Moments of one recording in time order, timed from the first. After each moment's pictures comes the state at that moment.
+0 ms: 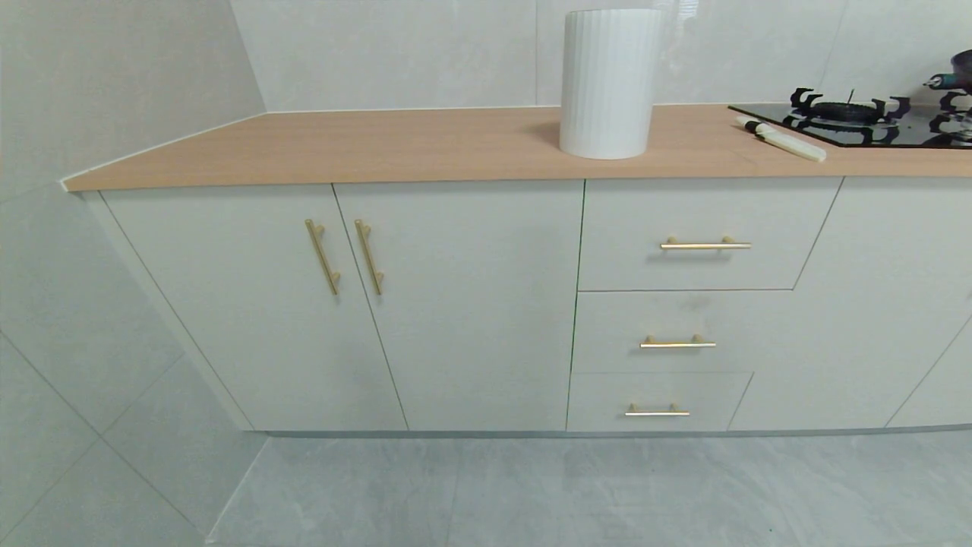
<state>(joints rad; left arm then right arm) 0.00 0.00 0.00 0.00 0.03 0.00 0.00 0.00 0.00 -0.01 -0.07 0.03</state>
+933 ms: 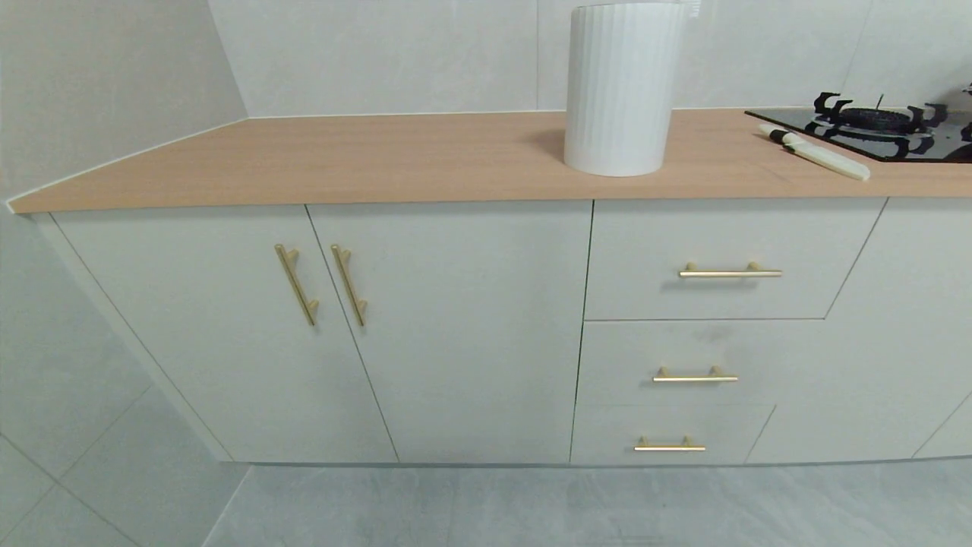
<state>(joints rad) 0.00 0.00 0.00 0.00 0.03 0.00 0.00 0.00 0.00 -0.01 -0.07 0.02</state>
